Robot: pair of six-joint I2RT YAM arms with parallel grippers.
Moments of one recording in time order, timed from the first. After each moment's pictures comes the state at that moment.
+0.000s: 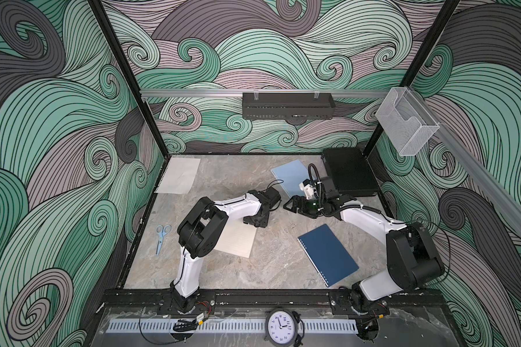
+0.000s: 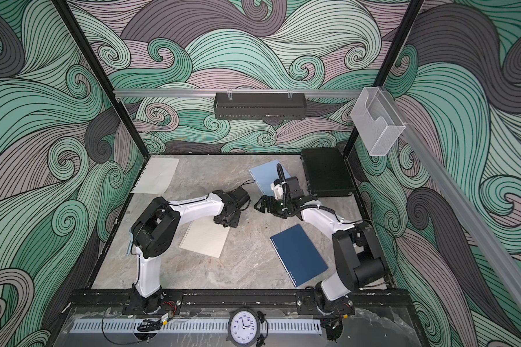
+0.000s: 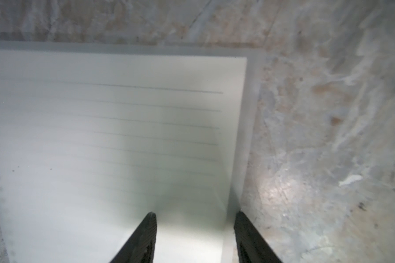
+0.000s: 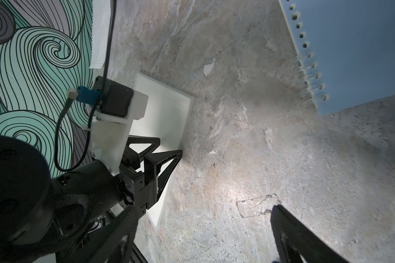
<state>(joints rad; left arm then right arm) -0.73 2.00 1.37 -0.81 -0.26 -0.54 0.37 1.54 0.94 -0.31 -0.52 0.50</state>
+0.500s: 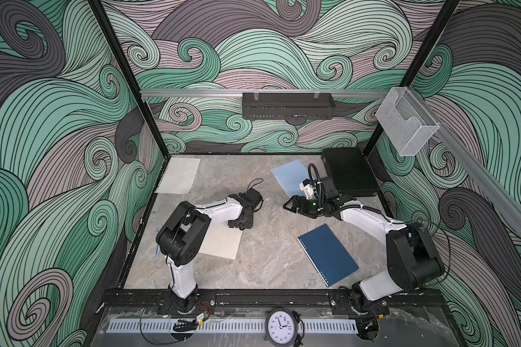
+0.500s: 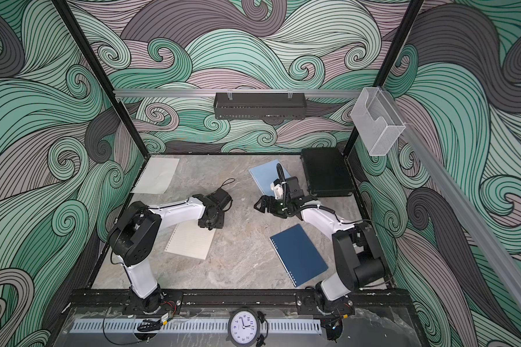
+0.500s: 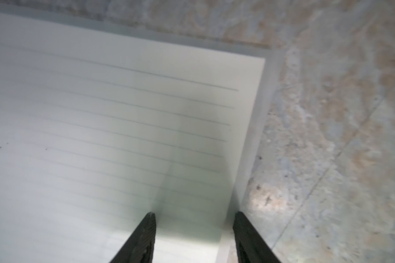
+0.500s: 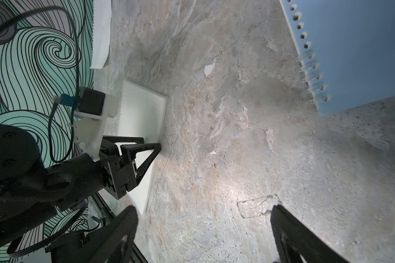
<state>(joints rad) -0.61 1.82 1.10 -0.70 -0.26 -0.58 0.37 1.54 0.94 -0.31 -0.52 0.50</state>
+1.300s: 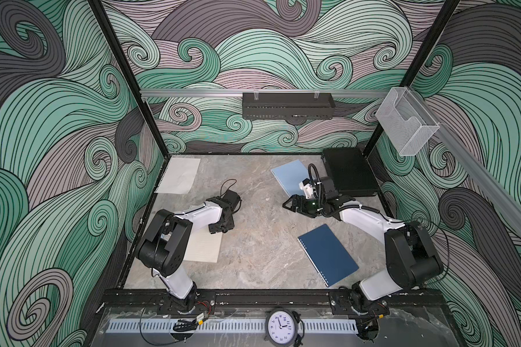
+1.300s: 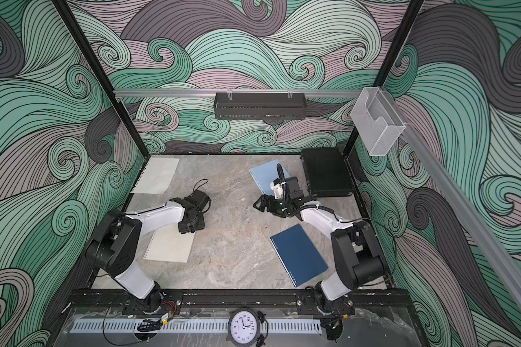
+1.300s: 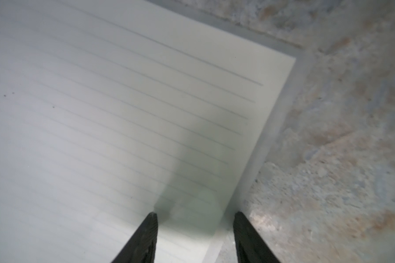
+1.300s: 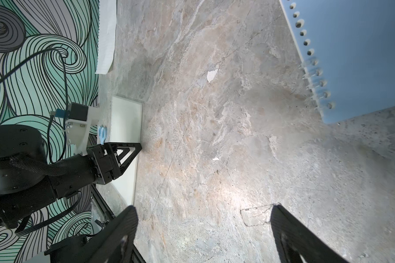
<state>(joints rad) -0.43 1.66 0.91 -0.69 -0.29 -0.70 0.37 1.55 0.92 -0.26 -0.53 0.52</state>
